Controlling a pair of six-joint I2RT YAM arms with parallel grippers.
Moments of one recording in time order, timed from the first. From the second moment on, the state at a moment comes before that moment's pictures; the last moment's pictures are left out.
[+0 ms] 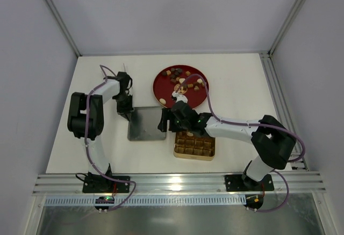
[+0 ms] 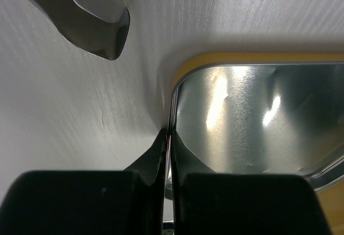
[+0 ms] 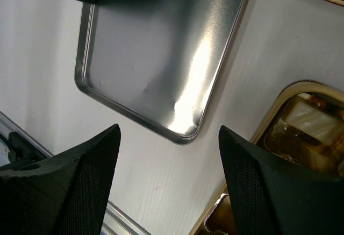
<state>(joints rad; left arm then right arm) -0.16 1.95 1.33 -0.89 0.08 -0.24 0.95 1.59 0.93 -0.04 0.08 0.78</state>
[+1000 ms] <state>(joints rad) -0.16 1.79 1.26 -0.93 0.15 -0.18 0.86 1.74 1.06 -0.11 0.01 0.69</state>
